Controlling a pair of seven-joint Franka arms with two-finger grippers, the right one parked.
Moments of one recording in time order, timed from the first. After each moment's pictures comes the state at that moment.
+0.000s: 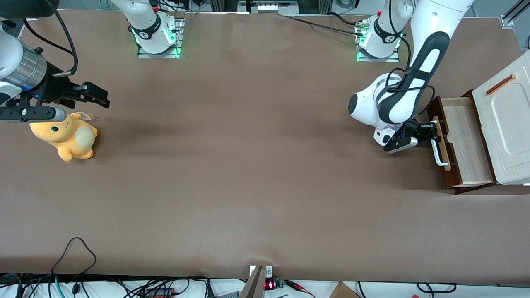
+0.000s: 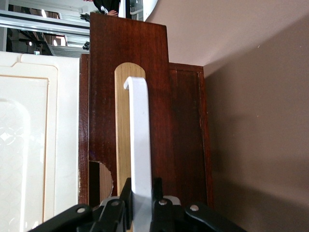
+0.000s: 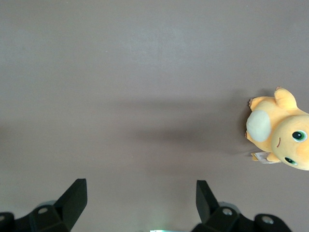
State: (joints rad) arm -0.04 0.38 -0.26 -2.26 1.40 1.74 -1.11
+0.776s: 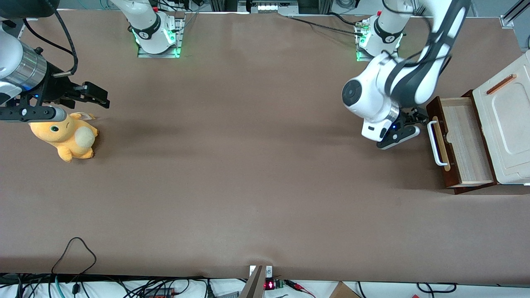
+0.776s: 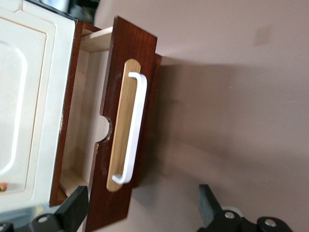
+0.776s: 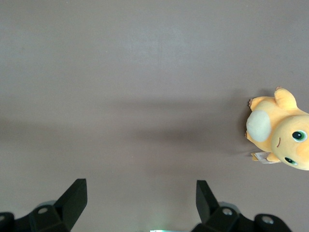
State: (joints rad) arm -0.05 0.19 -0.37 -2.04 0.76 1.75 -1.00
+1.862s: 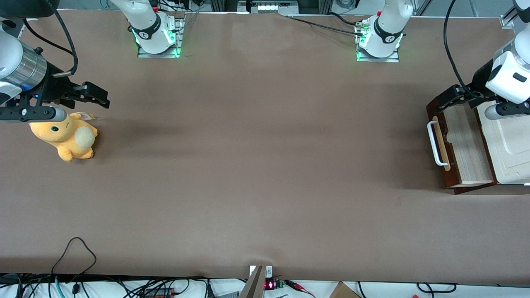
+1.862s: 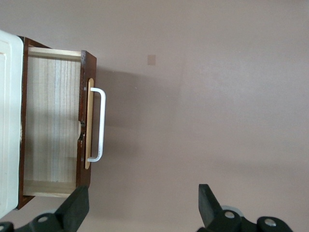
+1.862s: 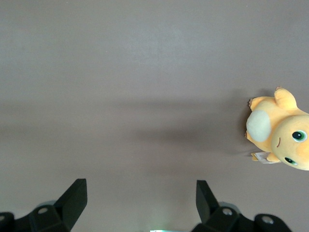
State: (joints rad) arm 0.02 -0.03 -0.07 -1.68 -0.02 1.65 -0.19
